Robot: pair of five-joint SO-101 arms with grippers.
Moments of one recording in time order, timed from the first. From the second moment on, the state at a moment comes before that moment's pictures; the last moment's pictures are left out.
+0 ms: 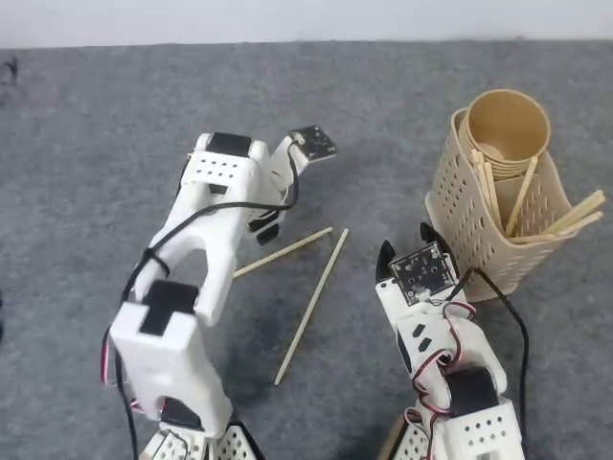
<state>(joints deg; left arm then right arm) 6.8 19.6 0.7 81.2 -37.5 -17.8 -103.6 95.5 41.1 14.8</state>
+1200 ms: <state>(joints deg) 9.1 26.7 -1.2 87.1 -38.4 -17.8 -103.6 95.5 41.1 14.8</state>
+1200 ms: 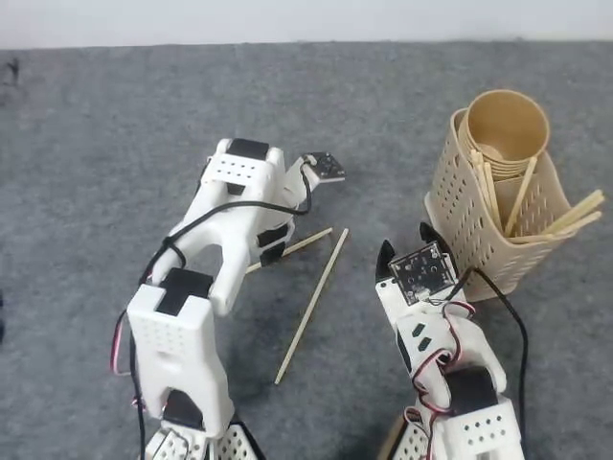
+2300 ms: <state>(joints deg) 12.7 31.5 -20.6 98.7 -41.8 -17.8 -103.6 95.5 41.1 14.8</state>
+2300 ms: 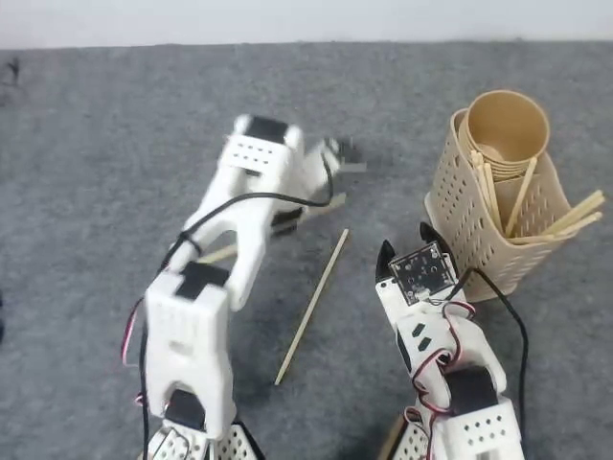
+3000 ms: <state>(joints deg) 44.6 -9.6 -35.3 69.3 -24.0 -17.8 -103.6 95.5 41.1 17.3</state>
